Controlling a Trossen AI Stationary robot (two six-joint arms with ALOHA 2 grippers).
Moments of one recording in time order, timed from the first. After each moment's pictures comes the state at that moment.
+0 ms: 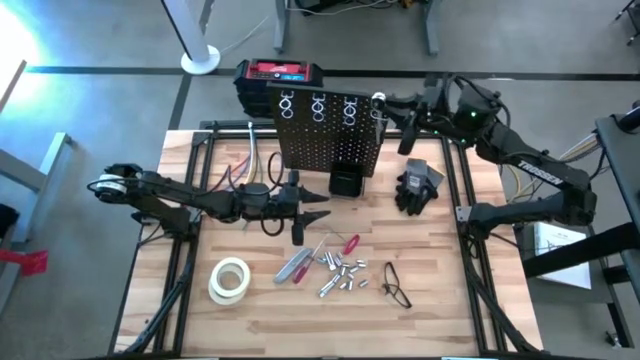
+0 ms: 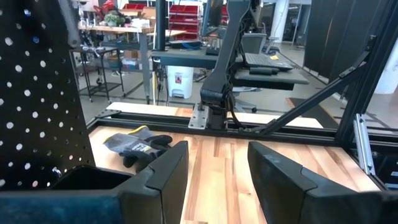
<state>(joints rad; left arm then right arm) -0.06 1.42 0.75 0.61 -0.15 -0.07 -0.48 1.08 1.21 -0.12 -0.09 -0.09</state>
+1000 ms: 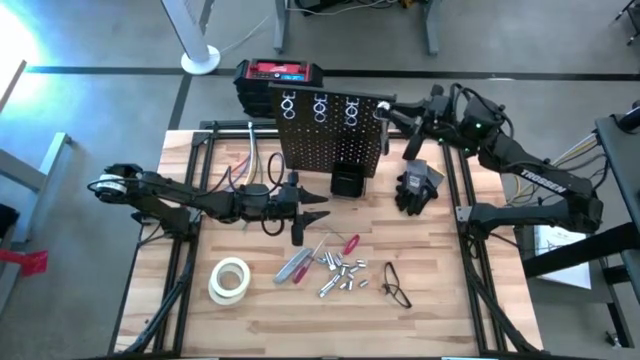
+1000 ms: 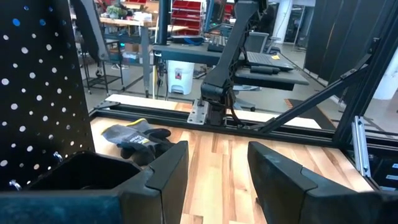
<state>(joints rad) -0.06 1.42 0.73 0.62 -0.16 -0.12 -0.49 0.98 1.05 -0.02 -0.08 -0.05</state>
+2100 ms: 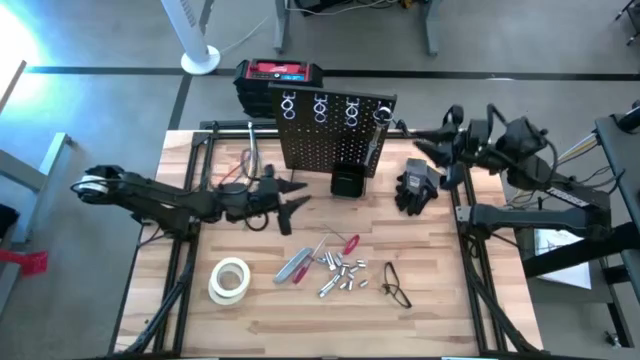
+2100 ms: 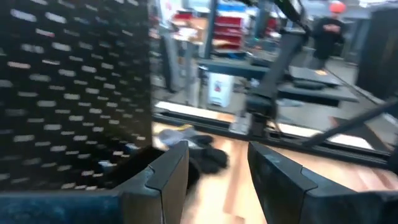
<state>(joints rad) -0.06 1.23 0.59 0.63 -0.38 -0.10 -0.33 0.71 0.92 -0.02 -0.19 0.02</state>
